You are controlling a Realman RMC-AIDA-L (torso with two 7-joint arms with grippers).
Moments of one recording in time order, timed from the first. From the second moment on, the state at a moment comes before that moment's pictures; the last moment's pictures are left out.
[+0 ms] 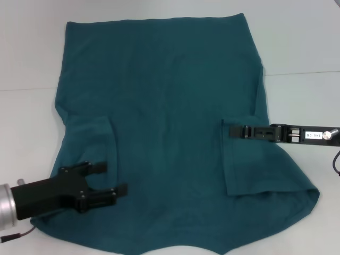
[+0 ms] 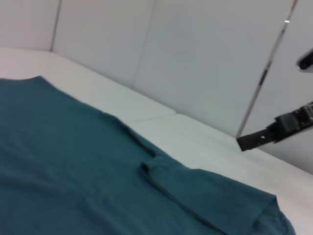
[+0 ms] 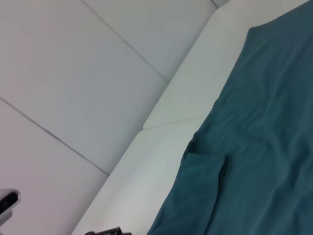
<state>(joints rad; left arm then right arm) -0.43 -2.15 0.67 0.73 1.99 1.51 -1.42 0.59 2.00 -0.58 -0.61 -2.04 -1.55 2.02</state>
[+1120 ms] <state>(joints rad) -0.35 -2.12 0.41 0.87 2.27 1.50 -1.84 0.60 2.00 -0.57 -0.62 -2.04 -1.49 2.03</state>
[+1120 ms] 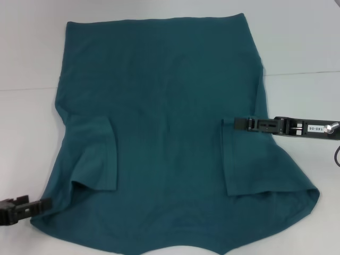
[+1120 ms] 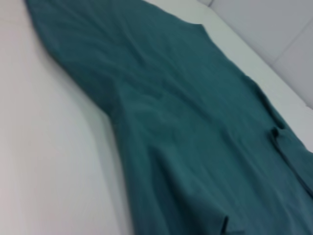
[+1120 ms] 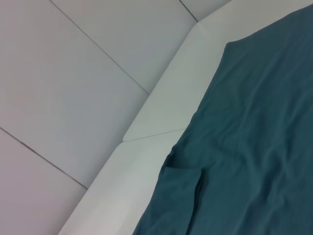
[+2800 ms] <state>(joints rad) -0.41 -2.12 0.49 0.86 2.41 1.51 -1.97 0.59 1.97 -0.54 -0.62 -2.04 -1.50 2.06</state>
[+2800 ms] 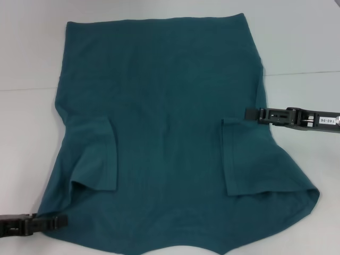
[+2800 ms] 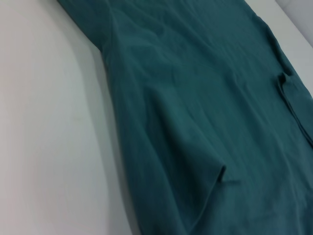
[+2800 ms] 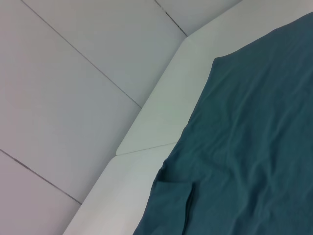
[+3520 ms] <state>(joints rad) -0.43 -2.11 0.53 0.87 2.41 1.47 -2.00 0.59 1.97 -0.54 -0.62 -2.03 -1.50 2.06</state>
